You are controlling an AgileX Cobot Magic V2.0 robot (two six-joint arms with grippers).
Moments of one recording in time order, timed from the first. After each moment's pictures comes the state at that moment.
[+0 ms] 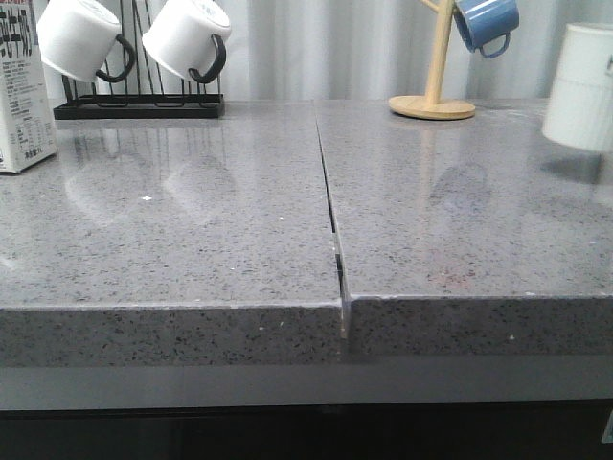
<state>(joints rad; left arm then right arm) -0.04 -0.01 0.00 0.06 0.15 -0.08 -0.09 1.48 -0.66 0.01 -0.49 0.04</state>
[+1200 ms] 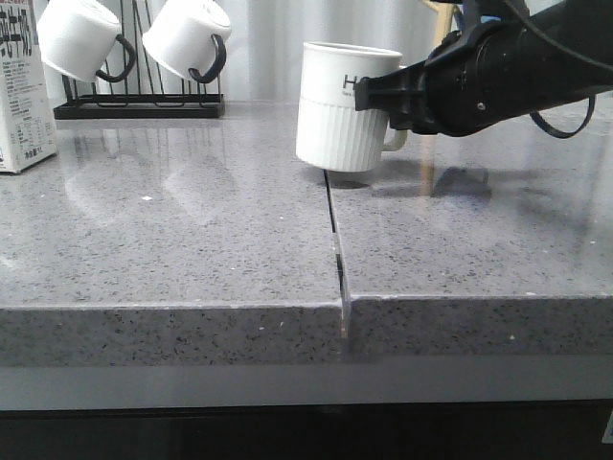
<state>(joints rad) -0.04 -0.01 0.00 0.06 0.15 -0.08 0.39 1.73 -0.90 0.09 -0.47 0.04</state>
